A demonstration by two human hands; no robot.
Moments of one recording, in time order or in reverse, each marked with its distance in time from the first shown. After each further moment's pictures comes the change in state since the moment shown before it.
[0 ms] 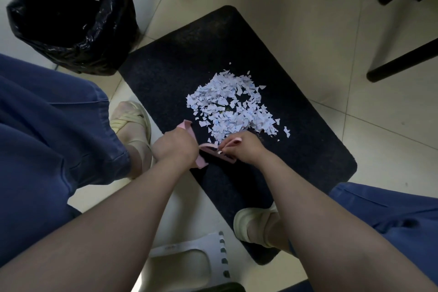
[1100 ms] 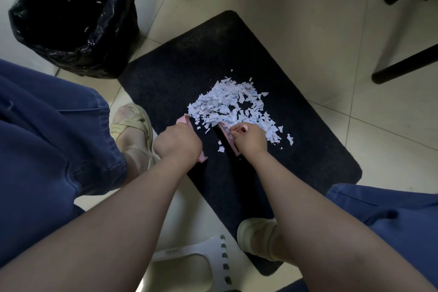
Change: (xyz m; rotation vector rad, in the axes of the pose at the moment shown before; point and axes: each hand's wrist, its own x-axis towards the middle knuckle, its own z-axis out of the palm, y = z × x) left_hand 0.006 0.012 -0.012 0.001 0.023 -0.008; right_hand 0.016 -0.016 0.000 0.092 0.373 0.119
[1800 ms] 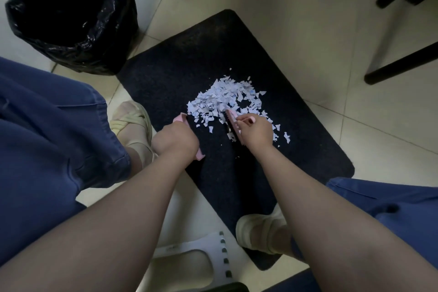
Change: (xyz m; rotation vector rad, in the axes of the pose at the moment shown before) left_hand 0.003 -0.010 -0.003 -0.031 -0.043 -0.012; right_hand -0.007 -0.016 -0.016 -0.006 0.119 -0.017
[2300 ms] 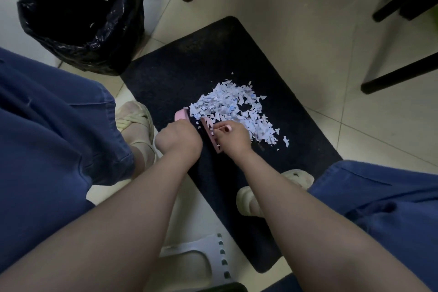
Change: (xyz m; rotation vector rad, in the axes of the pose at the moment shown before) left_hand 0.001 -0.001 0.001 -0.013 0.094 0.018; right_hand -0.027 -0.022 0.039 0.099 -0.194 -0.040
